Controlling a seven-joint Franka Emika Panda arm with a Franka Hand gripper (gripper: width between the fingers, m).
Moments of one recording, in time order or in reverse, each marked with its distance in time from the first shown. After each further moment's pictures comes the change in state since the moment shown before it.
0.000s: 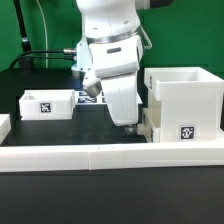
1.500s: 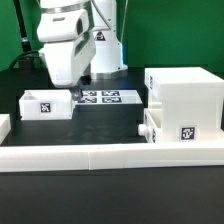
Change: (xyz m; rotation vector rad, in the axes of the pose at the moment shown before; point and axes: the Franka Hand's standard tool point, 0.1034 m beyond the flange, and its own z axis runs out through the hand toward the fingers) arm -0.095 -0.083 -0.041 -0.032 -0.064 0.141
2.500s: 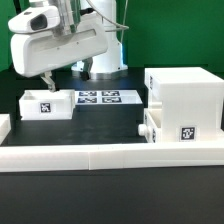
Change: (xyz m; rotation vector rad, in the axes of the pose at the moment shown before) arm -0.026 -0.018 -0.007 -0.049 0.022 0.723
